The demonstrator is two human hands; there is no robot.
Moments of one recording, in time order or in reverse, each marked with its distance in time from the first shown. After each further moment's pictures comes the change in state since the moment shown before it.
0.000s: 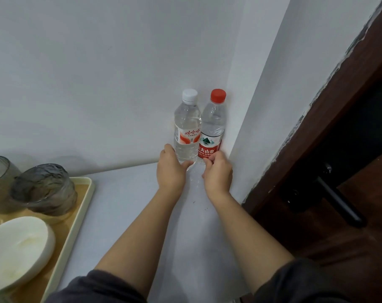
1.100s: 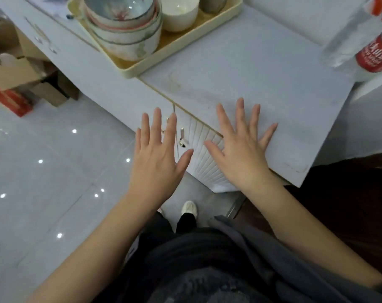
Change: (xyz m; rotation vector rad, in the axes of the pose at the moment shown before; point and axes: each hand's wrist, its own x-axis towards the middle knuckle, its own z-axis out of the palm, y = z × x) left_hand -0.389 -0.030 -0.082 0.550 0.199 -0.470; right_hand -0.209 0.050 -0.099 -0.624 -0.948 -1.090
